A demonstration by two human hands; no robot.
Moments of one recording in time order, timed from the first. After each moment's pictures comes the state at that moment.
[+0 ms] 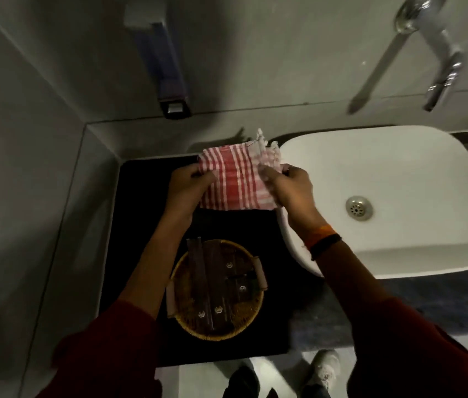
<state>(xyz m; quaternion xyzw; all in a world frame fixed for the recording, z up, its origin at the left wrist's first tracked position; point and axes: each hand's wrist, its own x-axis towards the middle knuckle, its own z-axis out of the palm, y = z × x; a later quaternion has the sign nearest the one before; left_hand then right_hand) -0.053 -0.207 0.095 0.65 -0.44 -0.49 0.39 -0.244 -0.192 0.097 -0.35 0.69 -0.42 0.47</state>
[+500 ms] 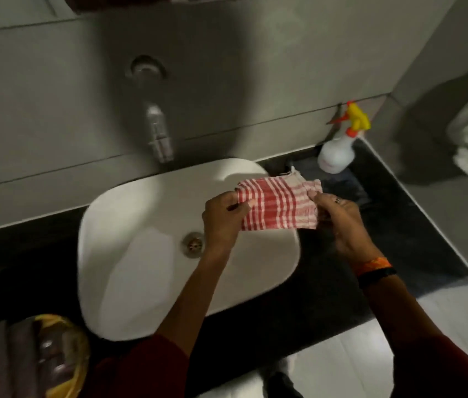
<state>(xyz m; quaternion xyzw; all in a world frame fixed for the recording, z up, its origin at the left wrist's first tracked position) -0.513 -0.173 0.103 0.60 -0.56 -0.48 0.32 -0.721 -0.109 0.110 -0.20 0.67 -0.52 0.48</state>
